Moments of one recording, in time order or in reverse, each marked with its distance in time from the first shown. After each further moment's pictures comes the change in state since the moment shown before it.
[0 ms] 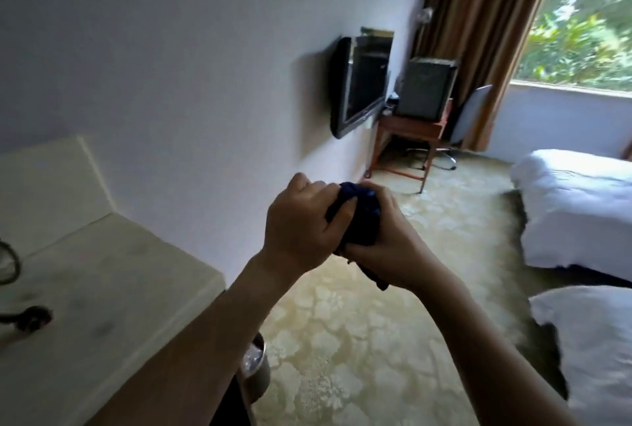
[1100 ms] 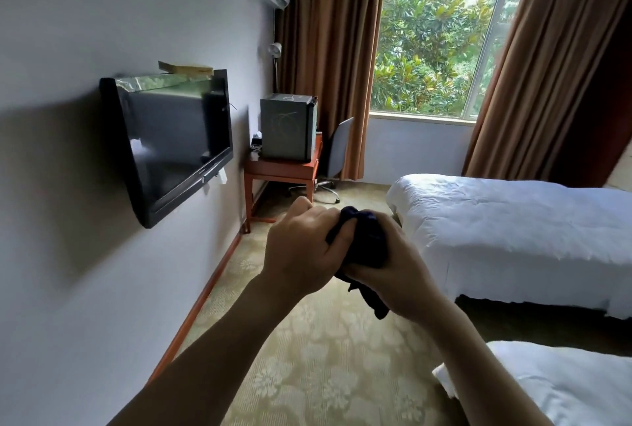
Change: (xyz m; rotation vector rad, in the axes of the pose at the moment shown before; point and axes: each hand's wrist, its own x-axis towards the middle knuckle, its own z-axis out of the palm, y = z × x) left_hand 0.353 0.100 0.561 -0.372 -0.054 0.196; right_hand 0.253 0.402 -0.392 -0.116 0.397 0.184
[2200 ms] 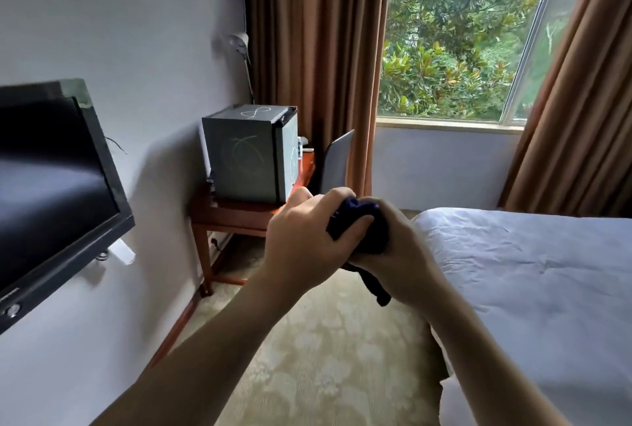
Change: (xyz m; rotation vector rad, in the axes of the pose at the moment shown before) left_hand 0.450 -0.318 0.596 0.012 0.058 0.007; right_hand 0.672 0.471 -0.120 0.083 -0.015 -0.088
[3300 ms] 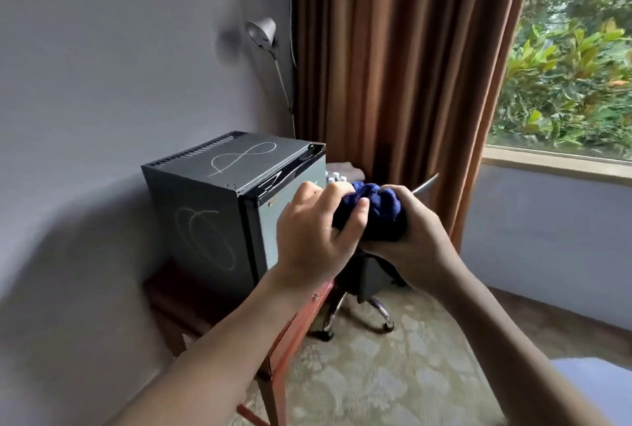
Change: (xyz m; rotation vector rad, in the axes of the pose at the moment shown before) left_hand 0.392 -0.466 0.561 0.242 0.211 -0.233; right_hand 0.712 0.501 -0.018 0.045 -0.191 -0.145
